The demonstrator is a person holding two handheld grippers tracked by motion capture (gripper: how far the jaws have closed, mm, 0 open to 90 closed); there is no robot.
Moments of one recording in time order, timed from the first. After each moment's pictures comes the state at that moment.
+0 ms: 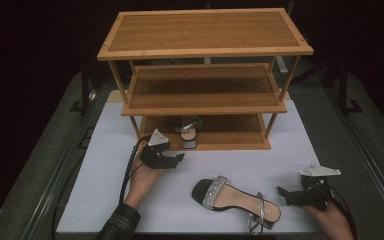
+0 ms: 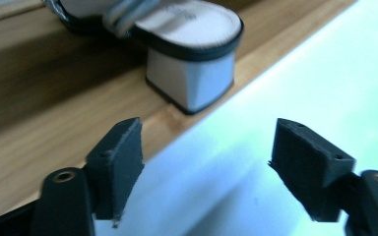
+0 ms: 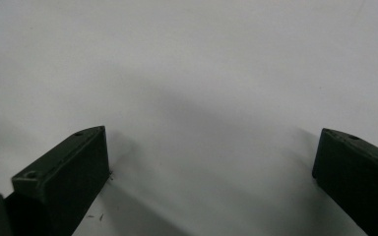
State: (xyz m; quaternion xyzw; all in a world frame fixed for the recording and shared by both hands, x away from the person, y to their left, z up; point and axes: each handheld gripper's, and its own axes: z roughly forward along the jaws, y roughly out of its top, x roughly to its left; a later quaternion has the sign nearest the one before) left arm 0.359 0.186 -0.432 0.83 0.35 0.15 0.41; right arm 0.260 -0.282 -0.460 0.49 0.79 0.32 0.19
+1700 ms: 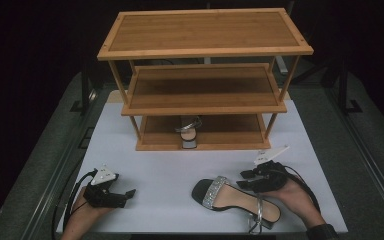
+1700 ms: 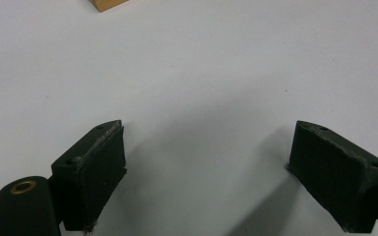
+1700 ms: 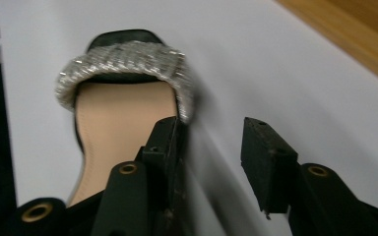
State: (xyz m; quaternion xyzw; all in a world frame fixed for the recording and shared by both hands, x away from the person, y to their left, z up) left arm 0.267 0.319 -0.451 0.84 0.39 0.17 0.35; right arm 0.302 -0.175 -0.420 0.27 0.88 0.38 0.01
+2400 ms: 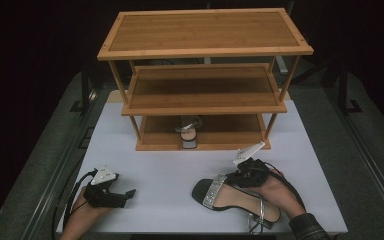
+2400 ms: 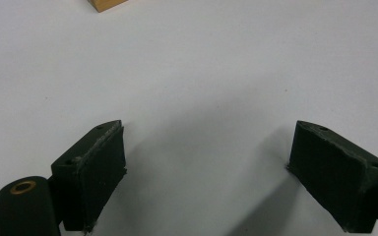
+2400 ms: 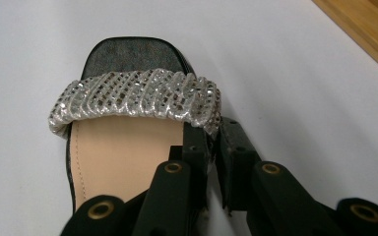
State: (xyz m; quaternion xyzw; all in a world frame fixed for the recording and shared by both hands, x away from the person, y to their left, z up) left arm 0.268 0.319 -0.451 0.84 0.39 0.16 0.35; right arm 0.317 -0.134 -0.426 0.24 0.91 0.35 0.01
